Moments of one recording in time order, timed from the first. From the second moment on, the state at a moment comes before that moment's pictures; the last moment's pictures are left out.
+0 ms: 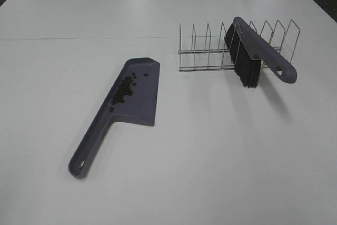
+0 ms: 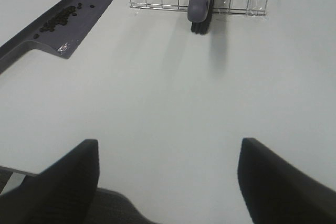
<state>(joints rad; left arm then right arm) -0.02 -0.01 -0.52 0.04 1.08 -0.11 0.06 0.00 -0.46 0.12 1.12 -0.11</state>
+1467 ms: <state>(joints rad) 0.07 -0.01 -0.52 0.03 1.08 -0.10 0.06 0.00 -0.46 0.11 1.12 -0.11</state>
